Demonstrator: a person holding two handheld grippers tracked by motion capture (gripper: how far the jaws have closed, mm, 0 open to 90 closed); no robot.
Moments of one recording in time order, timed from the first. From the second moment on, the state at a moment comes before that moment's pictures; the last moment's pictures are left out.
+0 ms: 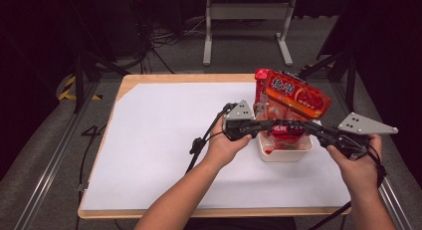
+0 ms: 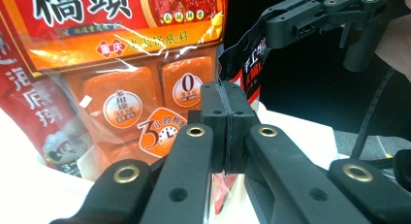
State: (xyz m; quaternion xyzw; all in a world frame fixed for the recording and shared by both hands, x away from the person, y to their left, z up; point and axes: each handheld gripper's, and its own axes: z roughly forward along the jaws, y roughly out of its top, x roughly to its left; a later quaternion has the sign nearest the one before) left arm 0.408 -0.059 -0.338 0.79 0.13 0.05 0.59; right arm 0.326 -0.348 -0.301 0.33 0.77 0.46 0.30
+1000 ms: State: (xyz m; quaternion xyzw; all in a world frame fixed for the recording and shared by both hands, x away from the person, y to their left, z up) left arm 0.402 -0.043 -0.346 0.79 0.16 0.07 0.59; right arm 0.319 -0.341 -0.307 0.34 0.76 0.48 0.29
